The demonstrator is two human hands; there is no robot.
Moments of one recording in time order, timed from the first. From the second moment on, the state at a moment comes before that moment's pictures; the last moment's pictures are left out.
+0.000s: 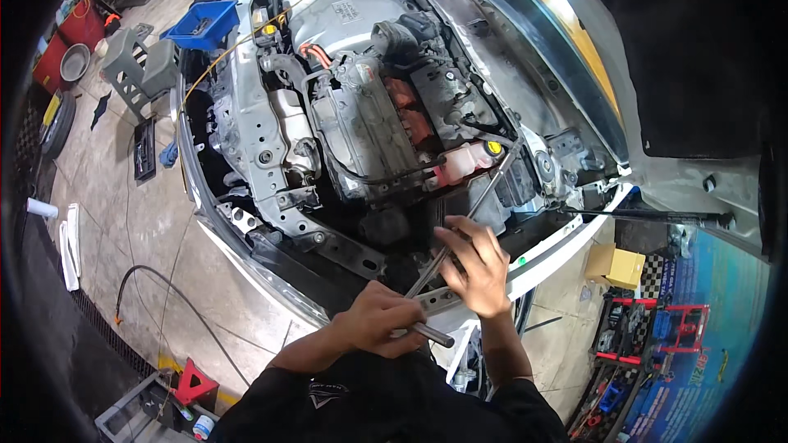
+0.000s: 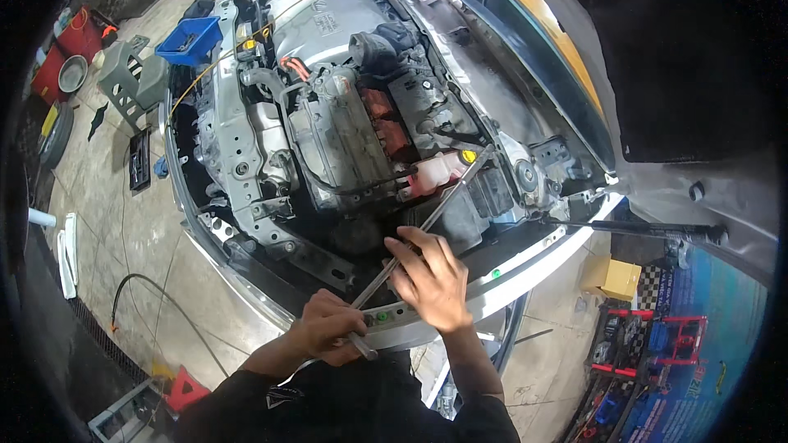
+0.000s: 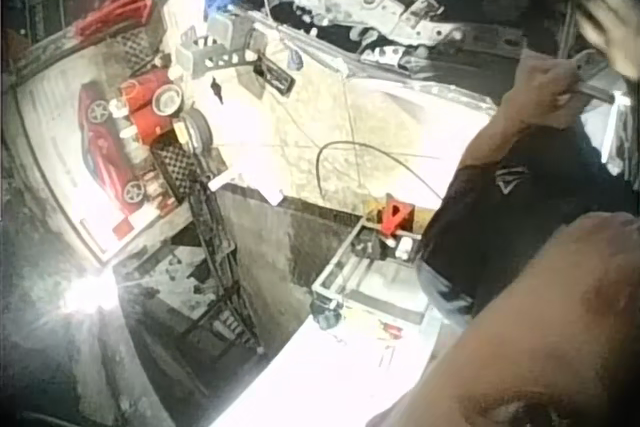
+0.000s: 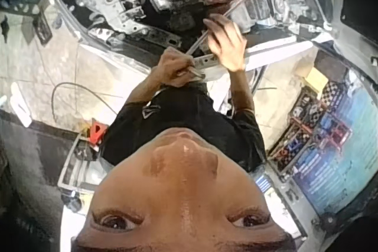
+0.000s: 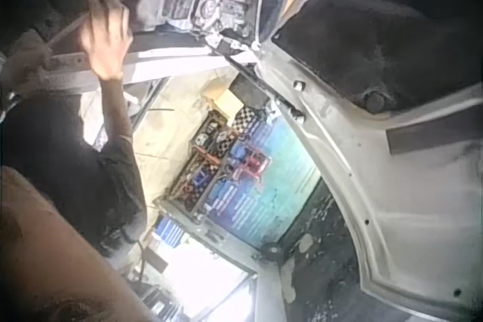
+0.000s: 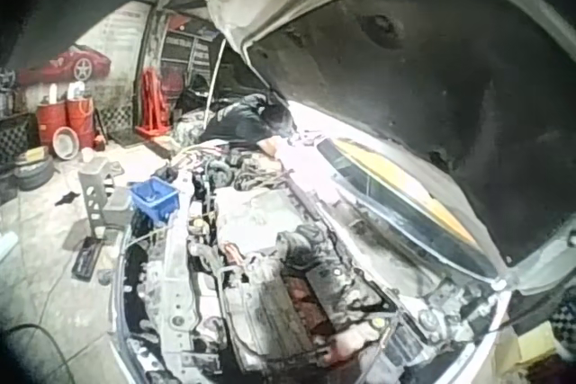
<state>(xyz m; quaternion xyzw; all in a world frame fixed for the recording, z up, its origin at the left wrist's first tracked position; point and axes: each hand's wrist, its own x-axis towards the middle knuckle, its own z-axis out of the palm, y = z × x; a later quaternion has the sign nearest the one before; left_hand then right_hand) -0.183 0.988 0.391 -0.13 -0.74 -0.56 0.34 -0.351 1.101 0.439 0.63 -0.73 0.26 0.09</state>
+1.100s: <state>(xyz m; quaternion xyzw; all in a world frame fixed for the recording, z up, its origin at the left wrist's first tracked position) -0.311 0.875 0.506 -0.02 -0.82 -0.31 0.48 -0.516 1.019 0.486 0.59 -0.76 0.10 0.24</state>
